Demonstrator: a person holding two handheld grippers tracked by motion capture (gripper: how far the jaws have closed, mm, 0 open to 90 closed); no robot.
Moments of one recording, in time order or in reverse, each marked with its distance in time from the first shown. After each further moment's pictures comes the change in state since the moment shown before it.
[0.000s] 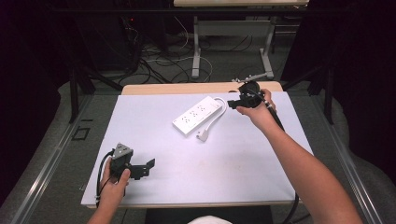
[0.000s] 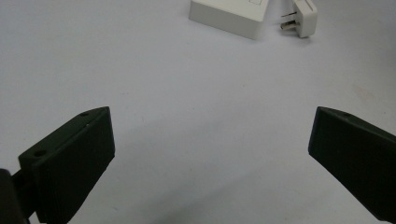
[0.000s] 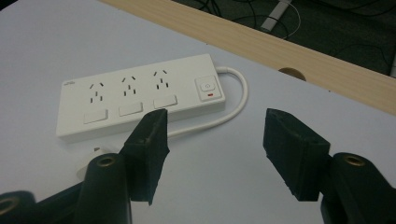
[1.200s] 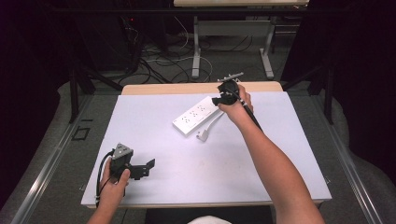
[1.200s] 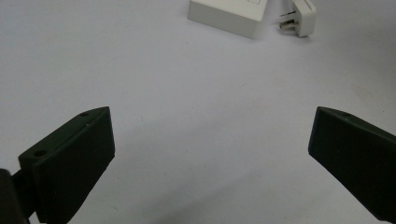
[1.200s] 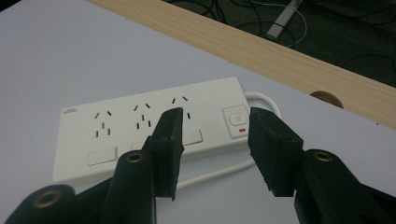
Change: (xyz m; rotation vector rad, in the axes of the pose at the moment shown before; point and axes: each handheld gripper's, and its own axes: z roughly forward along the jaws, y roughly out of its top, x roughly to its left) left arm 0.000 -0.001 0.000 -0.007 -0.002 0.003; right arm 0.035 0.020 0.056 -0.008 -0.004 -0.013
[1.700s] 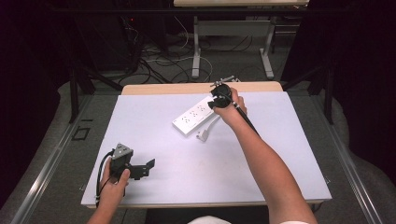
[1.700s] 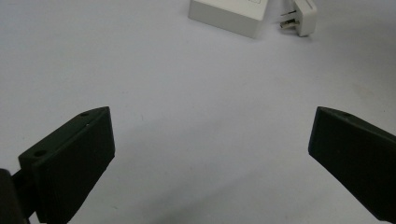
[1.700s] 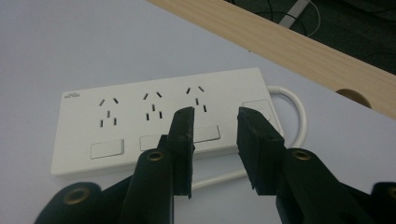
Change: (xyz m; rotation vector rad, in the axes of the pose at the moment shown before) left arm 0.001 0.000 0.000 0.008 -0.002 -0.003; right arm 0.013 -0.004 0.023 0.055 0.023 -0.060
